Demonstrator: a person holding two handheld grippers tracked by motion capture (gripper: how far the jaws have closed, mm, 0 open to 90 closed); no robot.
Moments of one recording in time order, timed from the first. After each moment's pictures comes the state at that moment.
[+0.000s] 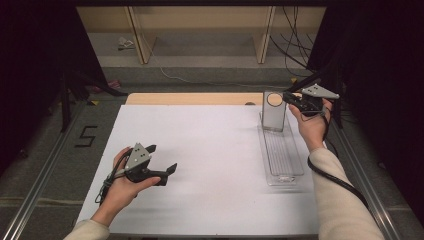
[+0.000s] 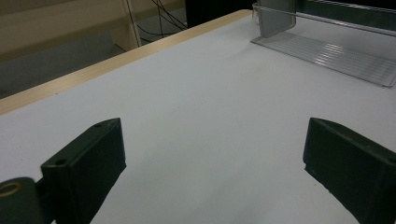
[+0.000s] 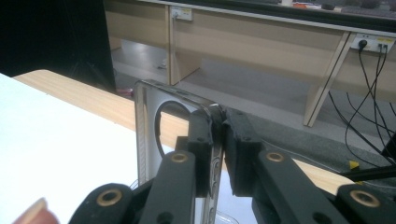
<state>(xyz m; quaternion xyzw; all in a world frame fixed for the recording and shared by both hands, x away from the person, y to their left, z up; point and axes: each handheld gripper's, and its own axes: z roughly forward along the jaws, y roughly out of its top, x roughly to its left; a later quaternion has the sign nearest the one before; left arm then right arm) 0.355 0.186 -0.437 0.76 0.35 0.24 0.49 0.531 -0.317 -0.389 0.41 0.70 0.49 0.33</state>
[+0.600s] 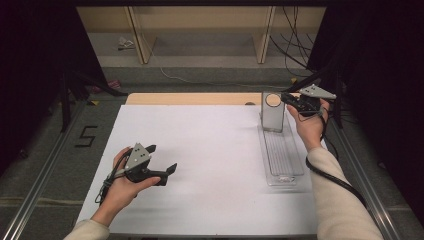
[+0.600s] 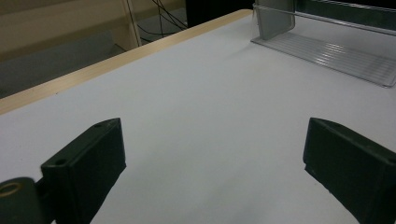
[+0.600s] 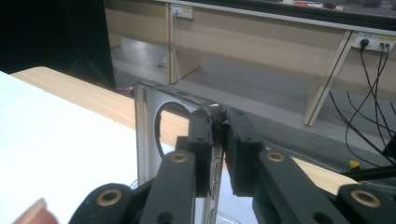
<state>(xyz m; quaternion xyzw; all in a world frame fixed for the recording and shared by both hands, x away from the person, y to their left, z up) 0.356 0.186 -0.437 0.76 0.35 0.24 0.49 0.535 -0.313 -0.393 0.40 0.70 0.49 0.33</state>
